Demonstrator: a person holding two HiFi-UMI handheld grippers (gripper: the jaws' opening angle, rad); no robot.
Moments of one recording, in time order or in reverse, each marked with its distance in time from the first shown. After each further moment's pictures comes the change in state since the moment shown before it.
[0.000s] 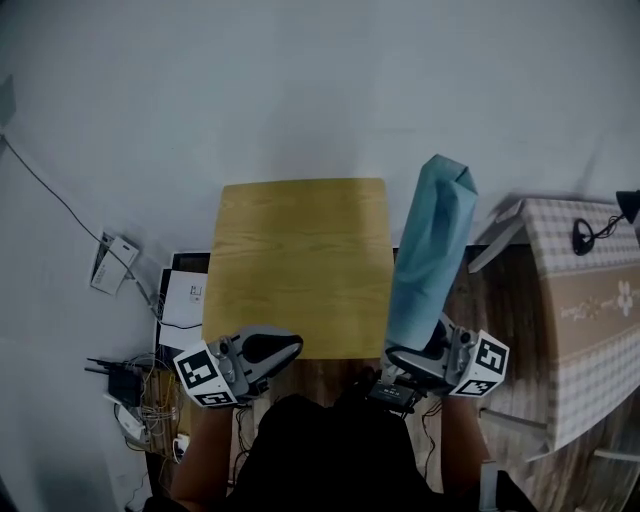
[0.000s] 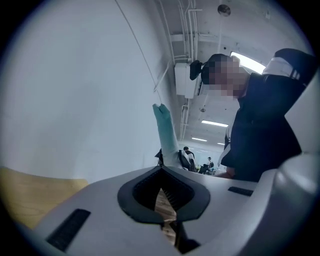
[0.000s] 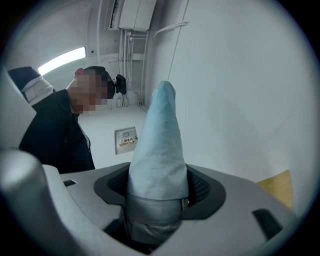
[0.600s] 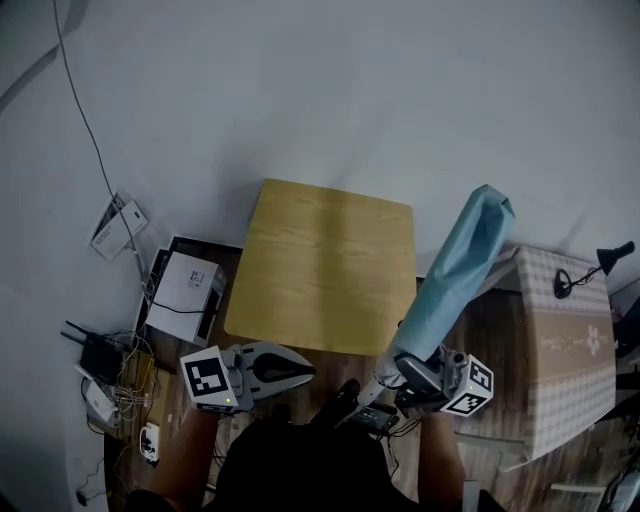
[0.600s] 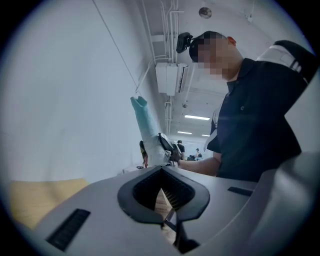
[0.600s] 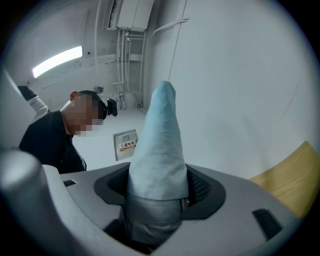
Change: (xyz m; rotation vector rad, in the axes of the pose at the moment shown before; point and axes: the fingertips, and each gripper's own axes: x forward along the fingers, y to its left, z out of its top) left arm -0.155 -0.078 -0.006 0.116 0.061 -0.155; right arm 0.116 0.105 -0.045 0.089 -0.073 -0.024
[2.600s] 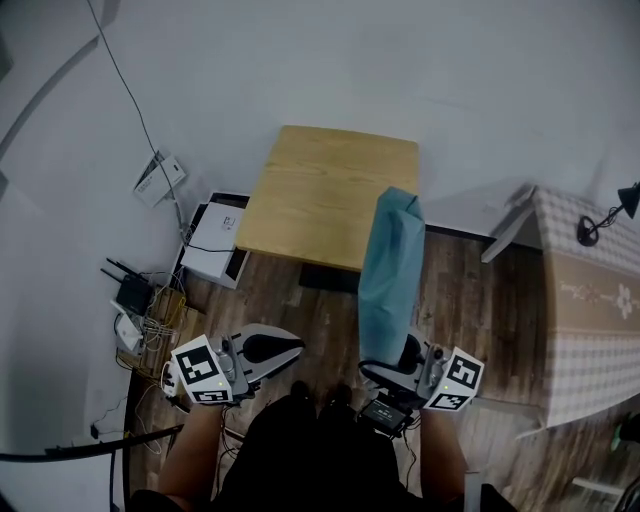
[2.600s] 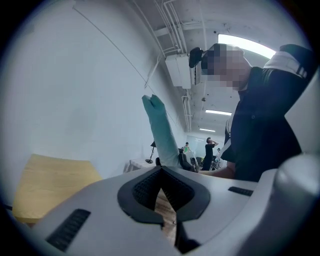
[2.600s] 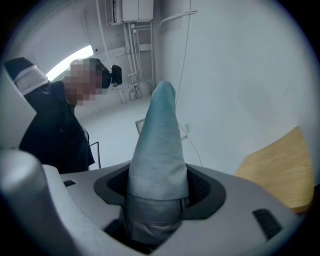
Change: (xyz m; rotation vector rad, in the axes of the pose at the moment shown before) left arm 0.096 -0.198 -0.039 -0.102 0.038 0.310; right arm -0.190 0.155 -0.075 0.025 0.209 0.155
